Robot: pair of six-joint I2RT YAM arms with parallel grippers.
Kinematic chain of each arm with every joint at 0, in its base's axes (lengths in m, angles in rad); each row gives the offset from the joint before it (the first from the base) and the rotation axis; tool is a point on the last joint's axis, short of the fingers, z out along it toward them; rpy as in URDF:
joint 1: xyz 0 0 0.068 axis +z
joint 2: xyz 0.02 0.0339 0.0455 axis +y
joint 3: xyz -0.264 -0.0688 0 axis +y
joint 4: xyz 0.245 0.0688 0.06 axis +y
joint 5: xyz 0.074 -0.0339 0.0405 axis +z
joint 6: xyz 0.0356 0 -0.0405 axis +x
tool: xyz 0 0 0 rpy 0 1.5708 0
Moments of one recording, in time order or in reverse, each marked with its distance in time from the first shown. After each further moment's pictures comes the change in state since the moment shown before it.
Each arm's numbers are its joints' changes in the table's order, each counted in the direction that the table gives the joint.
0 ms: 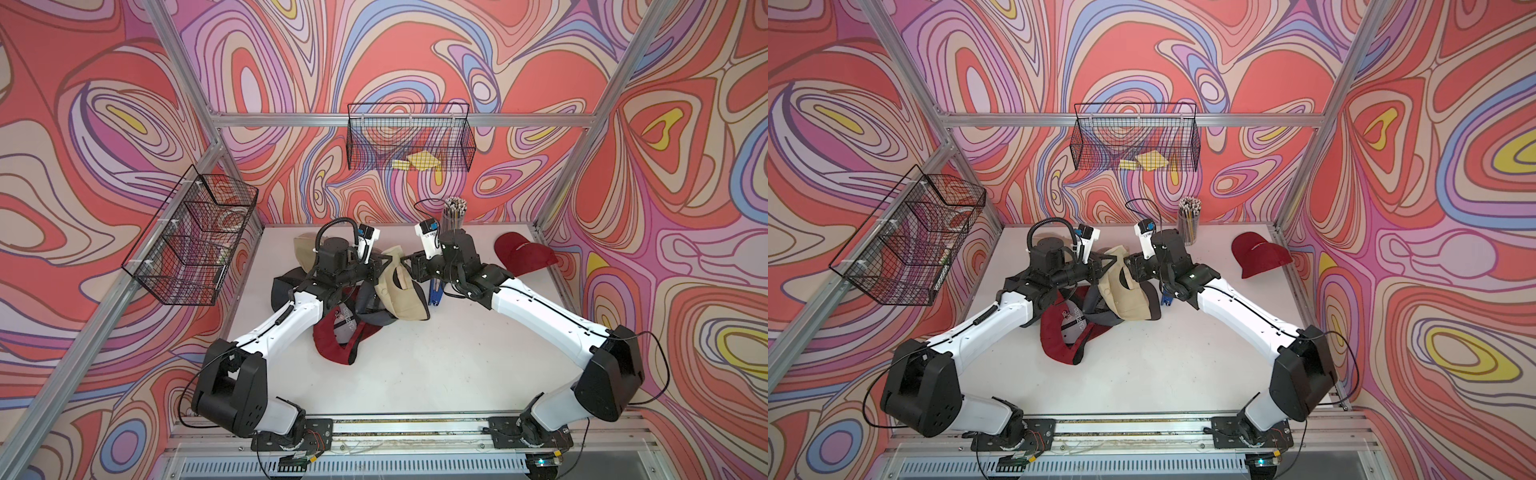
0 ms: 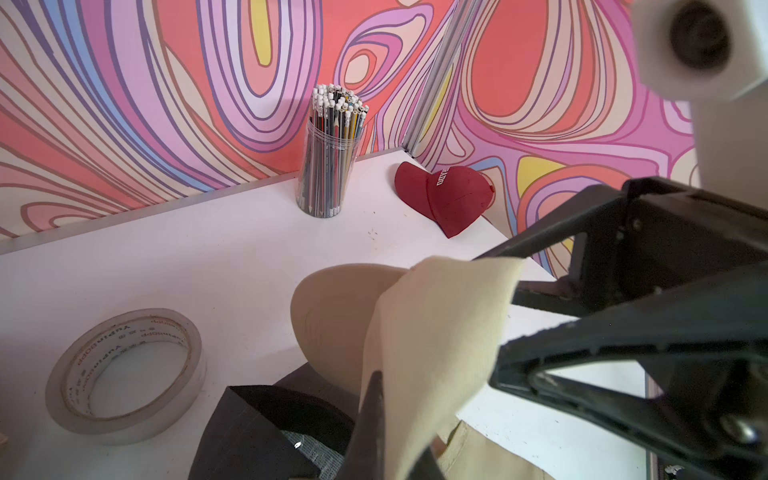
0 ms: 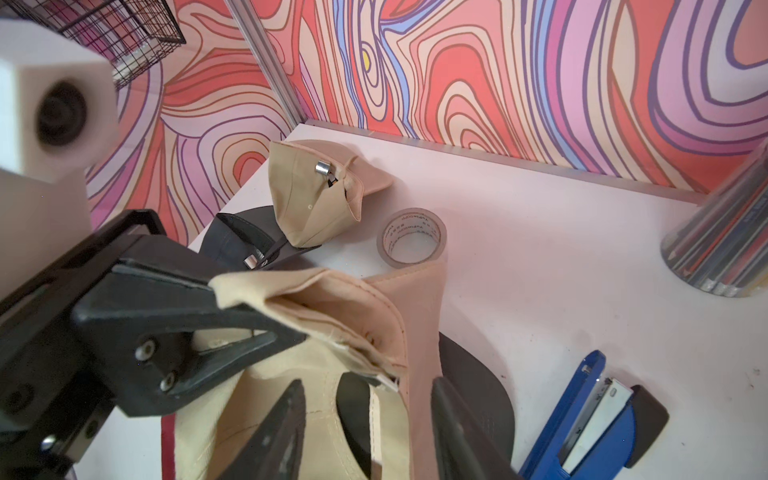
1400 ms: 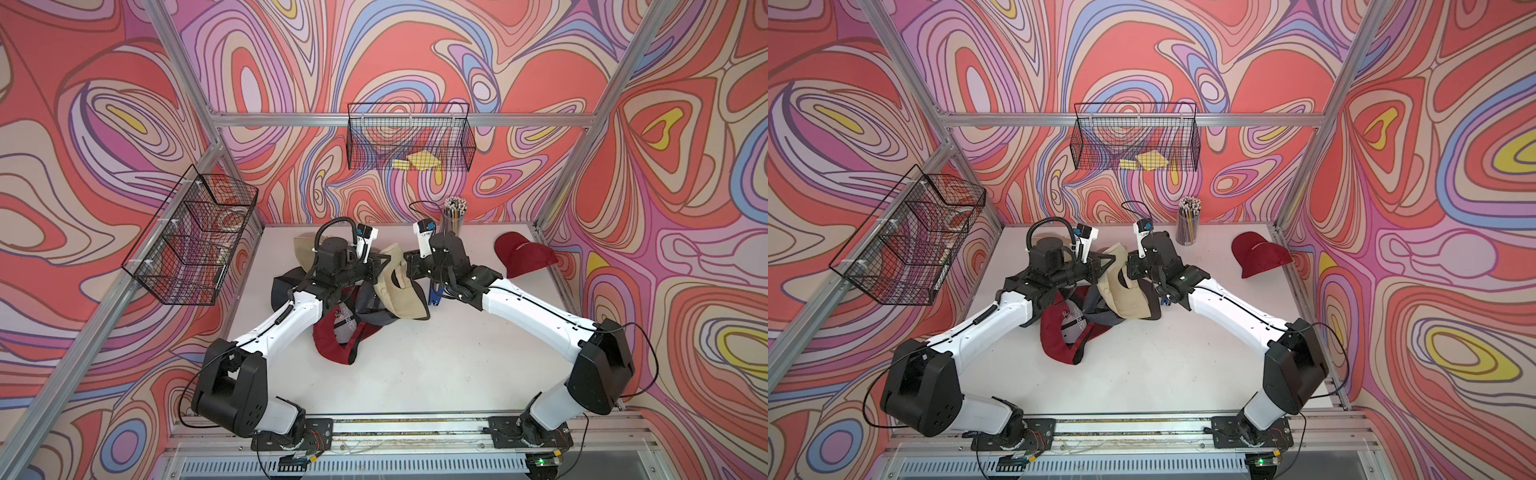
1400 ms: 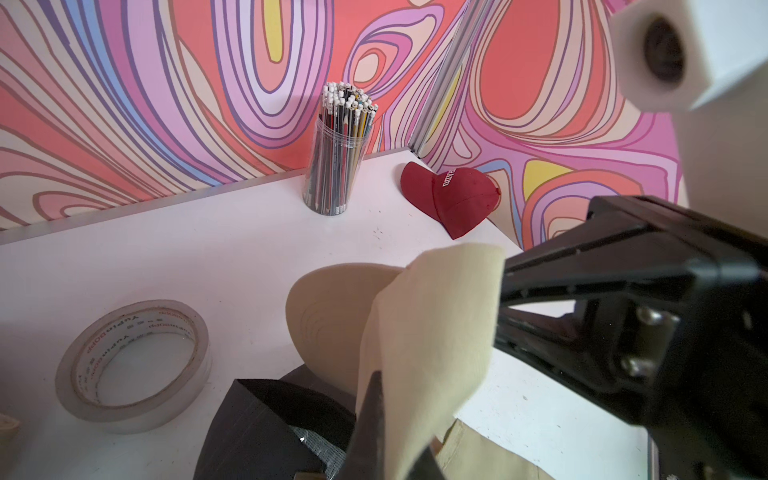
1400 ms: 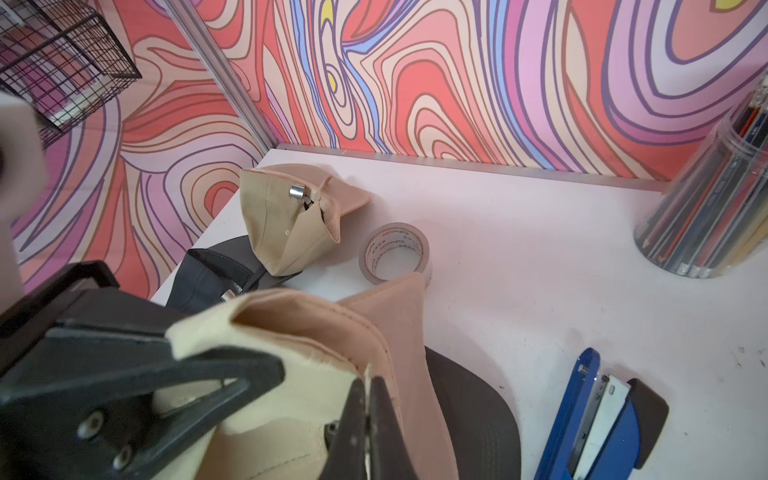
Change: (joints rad) left arm 0.016 0.000 0.002 0.011 0.018 -0.016; right arm 0.040 0.035 0.006 -0.058 -0.142 0.087
